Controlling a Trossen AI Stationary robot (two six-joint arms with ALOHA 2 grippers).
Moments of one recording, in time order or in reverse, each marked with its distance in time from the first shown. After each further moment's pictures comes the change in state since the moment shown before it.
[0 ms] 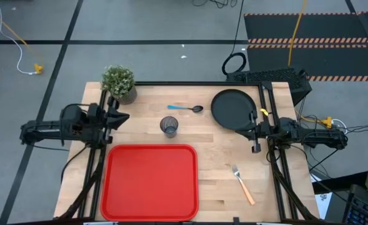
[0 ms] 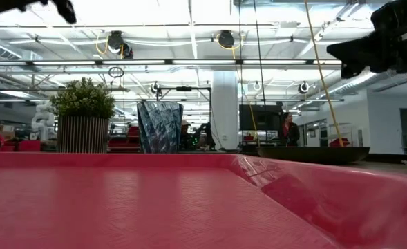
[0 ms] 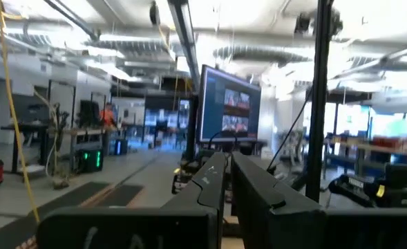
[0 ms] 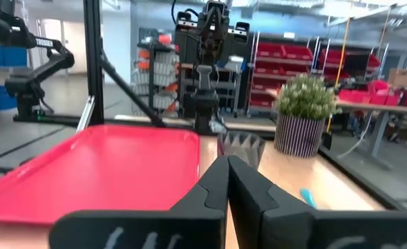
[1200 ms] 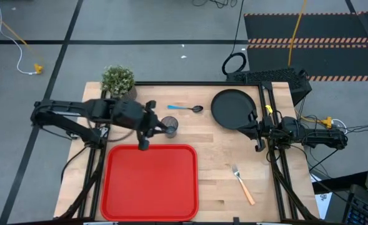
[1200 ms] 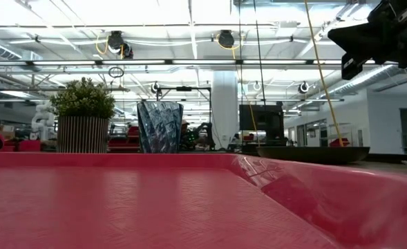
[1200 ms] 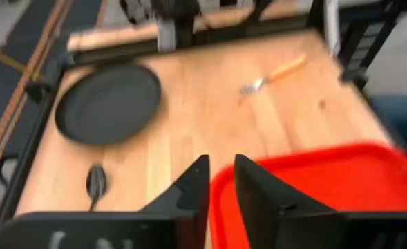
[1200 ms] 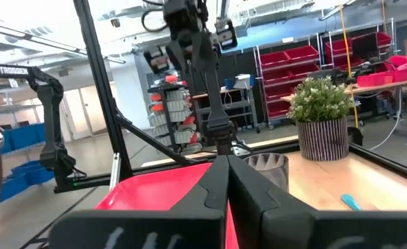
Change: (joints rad) left arm -0.125 0.920 0.918 -0.953 -0.083 0.193; right arm 0.000 0.000 0.000 0.094 0.000 0.287
